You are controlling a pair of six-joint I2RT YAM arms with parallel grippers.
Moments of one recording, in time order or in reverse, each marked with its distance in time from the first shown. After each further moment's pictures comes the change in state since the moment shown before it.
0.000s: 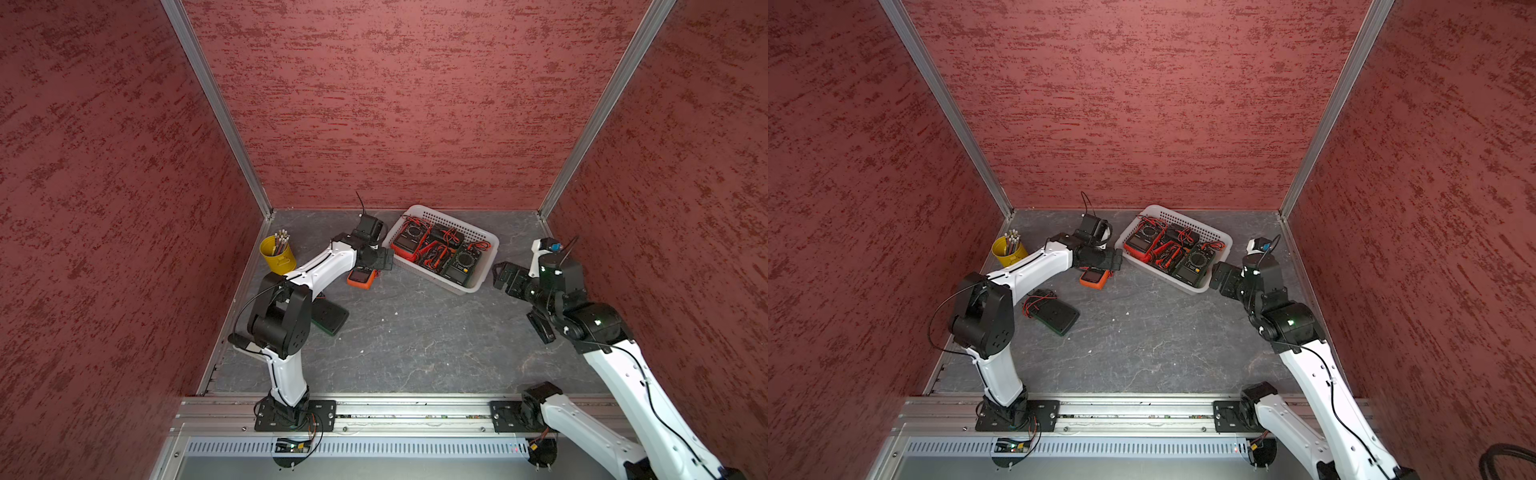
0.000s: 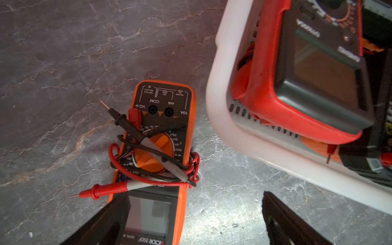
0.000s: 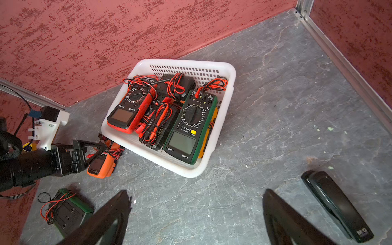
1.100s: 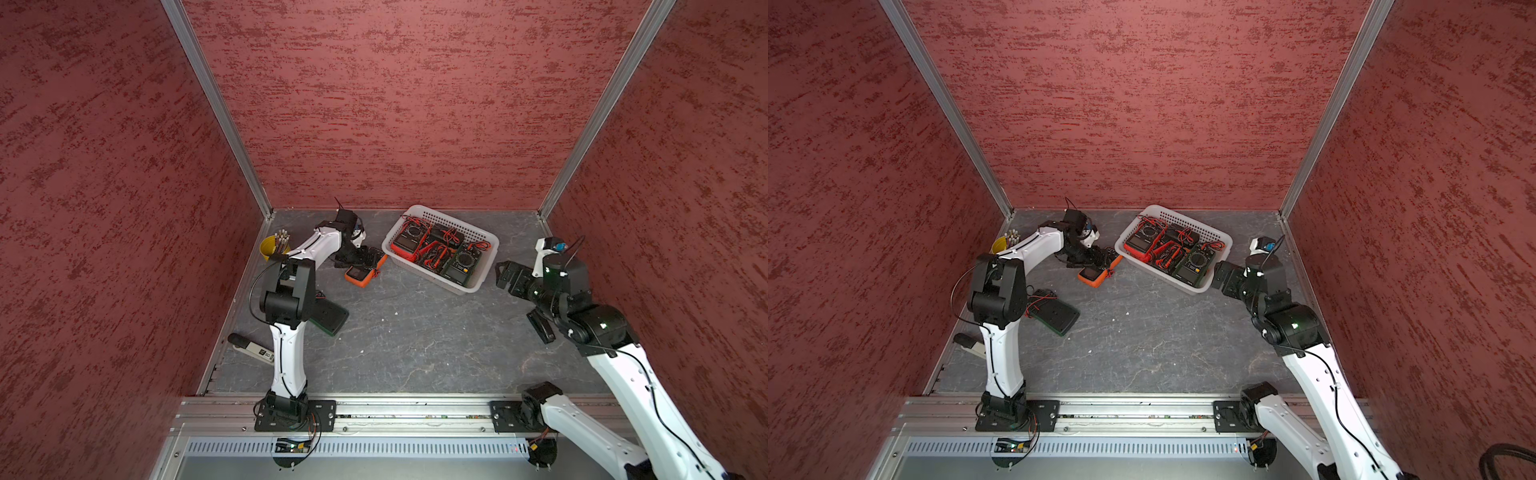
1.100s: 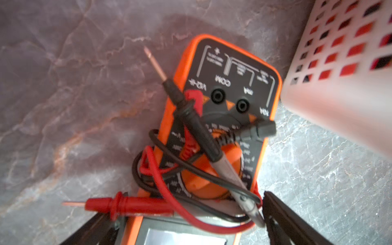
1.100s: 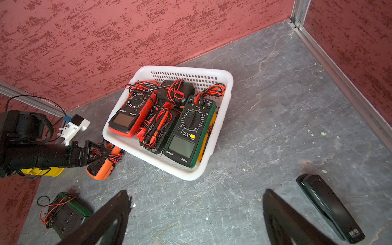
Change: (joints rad) left arm 0.214 0.224 0.176 -0.198 0.323 0.163; right arm 0.000 -0.017 0.018 -0.010 0.019 -0.011
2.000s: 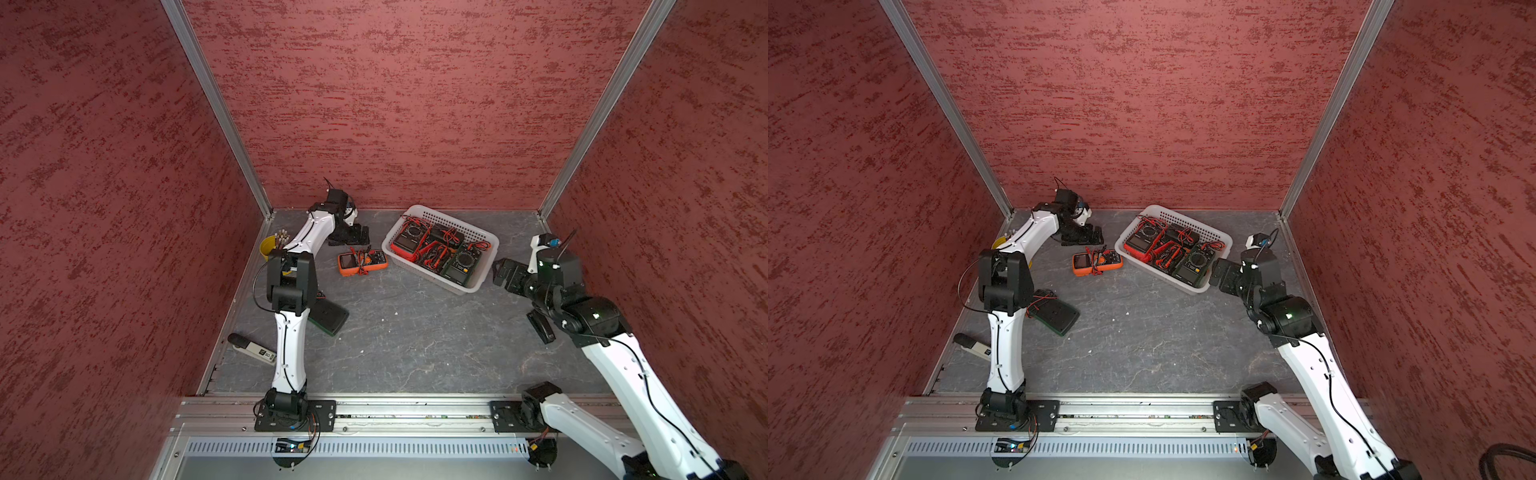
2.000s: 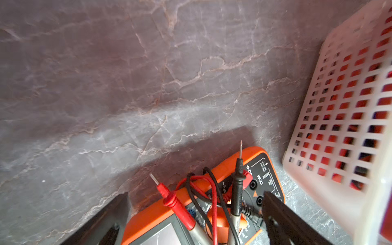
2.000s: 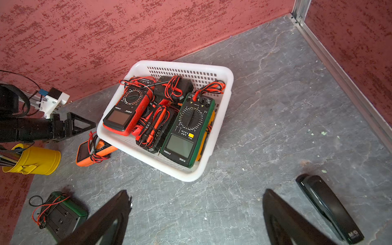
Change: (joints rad) left arm 0.081 0.207 0.419 -0.126 -0.022 0.040; right arm 0.000 0.055 0.021 -0.004 0.000 -0.007
